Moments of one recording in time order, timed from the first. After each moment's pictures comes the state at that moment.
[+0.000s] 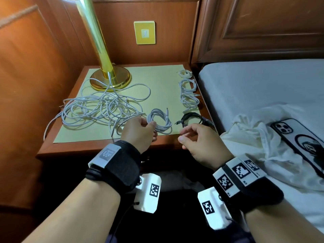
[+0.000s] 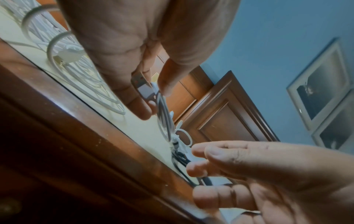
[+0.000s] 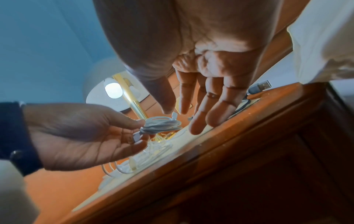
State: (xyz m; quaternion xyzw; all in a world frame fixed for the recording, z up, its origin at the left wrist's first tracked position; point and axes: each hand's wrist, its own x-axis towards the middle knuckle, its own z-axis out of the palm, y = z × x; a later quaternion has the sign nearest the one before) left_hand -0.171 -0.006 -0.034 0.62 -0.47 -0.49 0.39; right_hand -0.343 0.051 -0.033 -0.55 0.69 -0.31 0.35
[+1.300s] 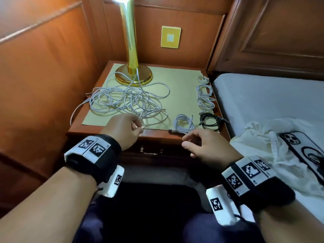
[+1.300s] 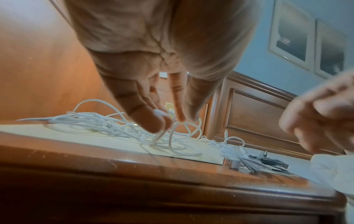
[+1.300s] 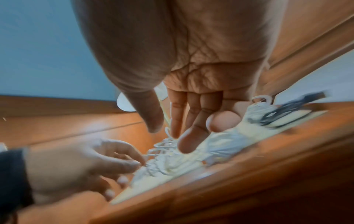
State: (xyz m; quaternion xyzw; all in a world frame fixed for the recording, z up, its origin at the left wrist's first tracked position) left_hand -0.058 0.026 -0.005 0.67 -0.70 -0.21 0.17; right_hand -0.305 0.077 0.004 -0.66 0.66 -0.16 0.32
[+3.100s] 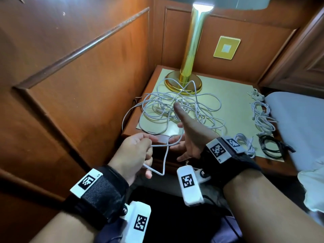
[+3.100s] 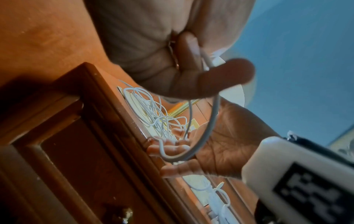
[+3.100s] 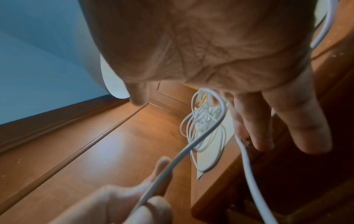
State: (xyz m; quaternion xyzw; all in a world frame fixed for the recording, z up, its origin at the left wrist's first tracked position) left_hand 0.047 0.065 -0.018 0.57 -0.34 -0.60 0.45; right_hand -0.103 -0.015 0.009 -0.40 0.59 -0.17 0.68
